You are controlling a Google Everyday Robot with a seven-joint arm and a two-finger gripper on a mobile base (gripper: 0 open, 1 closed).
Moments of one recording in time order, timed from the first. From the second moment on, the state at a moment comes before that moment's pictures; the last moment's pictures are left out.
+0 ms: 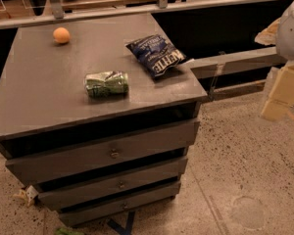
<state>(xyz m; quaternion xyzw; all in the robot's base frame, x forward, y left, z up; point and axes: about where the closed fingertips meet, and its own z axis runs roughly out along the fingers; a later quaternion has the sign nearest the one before) 0.438 -0.214 0.984 -0.60 0.78 -0.04 0.17</state>
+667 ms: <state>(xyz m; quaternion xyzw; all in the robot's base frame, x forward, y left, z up) 0.446 -0.200 0.986 -0.60 0.77 -0.01 0.20</state>
